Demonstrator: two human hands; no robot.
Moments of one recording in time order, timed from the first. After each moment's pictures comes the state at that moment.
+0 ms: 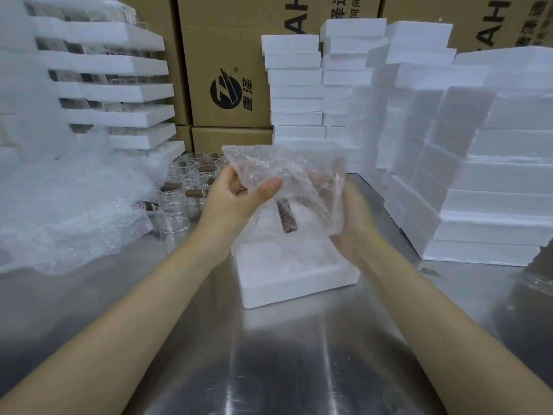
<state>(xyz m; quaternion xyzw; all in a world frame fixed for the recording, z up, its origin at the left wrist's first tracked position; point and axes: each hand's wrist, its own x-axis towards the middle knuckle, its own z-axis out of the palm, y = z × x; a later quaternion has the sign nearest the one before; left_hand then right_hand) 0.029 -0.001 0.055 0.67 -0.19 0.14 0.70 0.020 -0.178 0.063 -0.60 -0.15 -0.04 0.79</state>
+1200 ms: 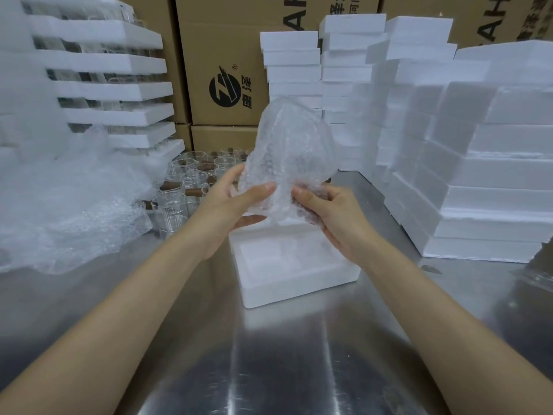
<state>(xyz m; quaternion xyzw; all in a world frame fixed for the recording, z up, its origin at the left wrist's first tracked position) 0.030 0.010 0.059 0.68 -0.16 0.01 0.72 0.024 -0.175 0.051 -0.67 -0.13 -0.08 0.73</state>
